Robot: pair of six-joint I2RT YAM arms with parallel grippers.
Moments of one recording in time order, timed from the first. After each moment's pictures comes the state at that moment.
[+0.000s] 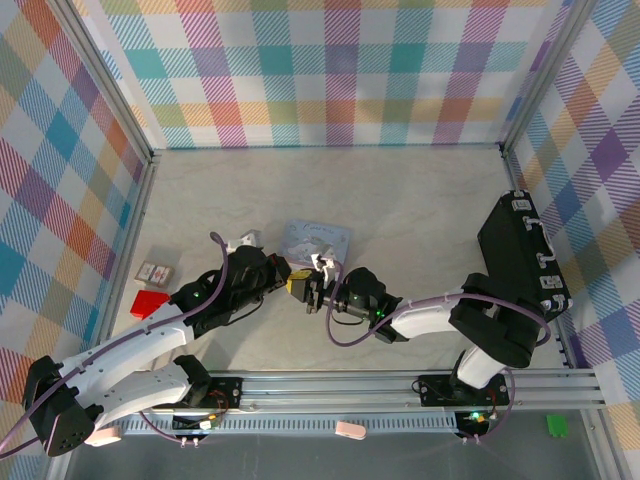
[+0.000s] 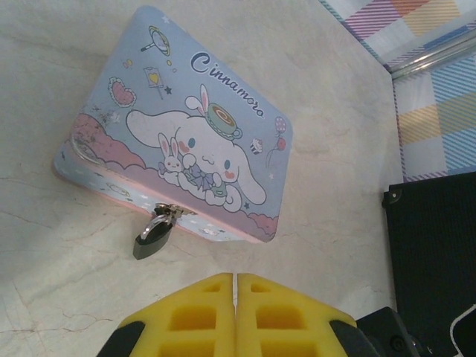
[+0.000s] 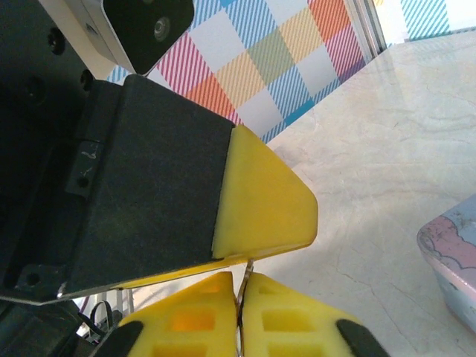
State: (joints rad) left arm -0.81 0.94 0.70 -0.36 -0.19 -1.05; right arm 1.05 1.60 0.55 1.01 -0.11 0.52
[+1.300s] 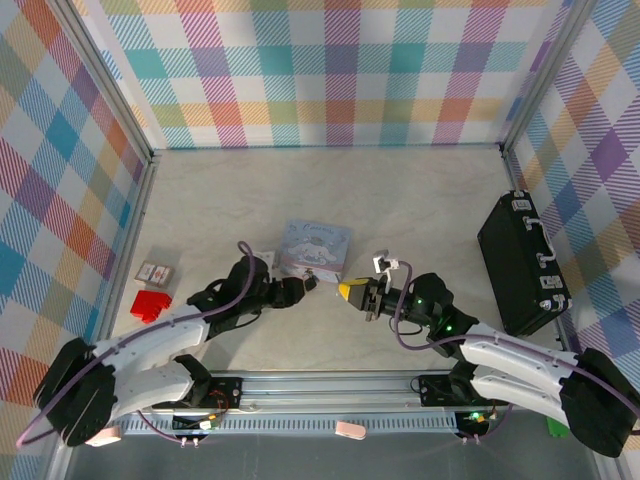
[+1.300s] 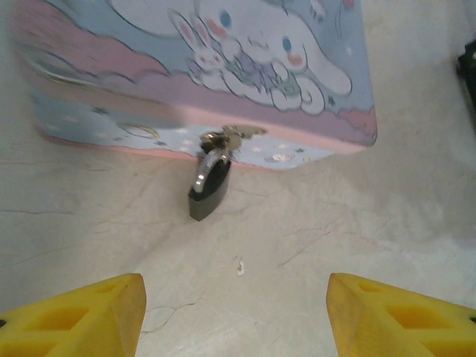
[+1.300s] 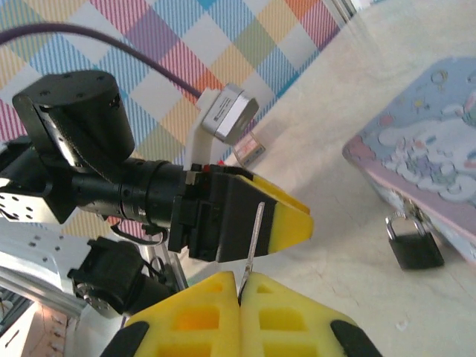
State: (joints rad) left arm -0.73 1.09 0.48 -0.08 0.07 -0.68; right arm 0.82 0.90 0.25 0.54 -0.37 0.67
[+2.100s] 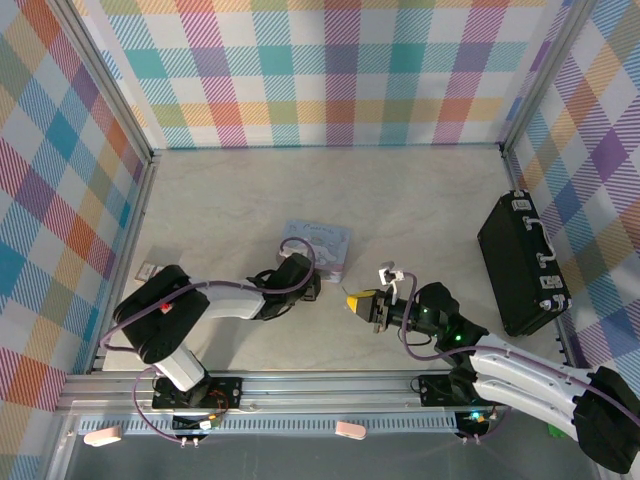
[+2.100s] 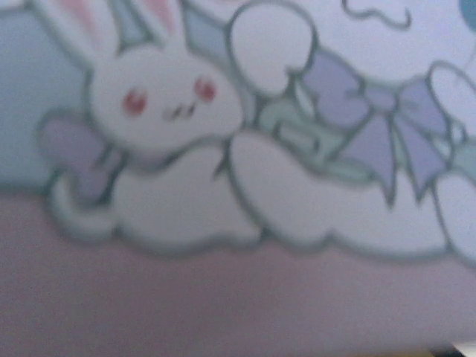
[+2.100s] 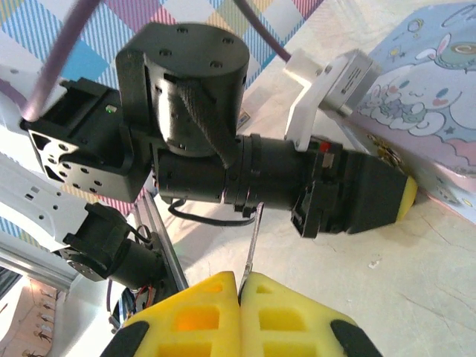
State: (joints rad) left arm -0.81 1.65 0.66 0.15 -0.19 -0.65; right arm 0.82 0.77 0.18 0.42 -0.37 0.64
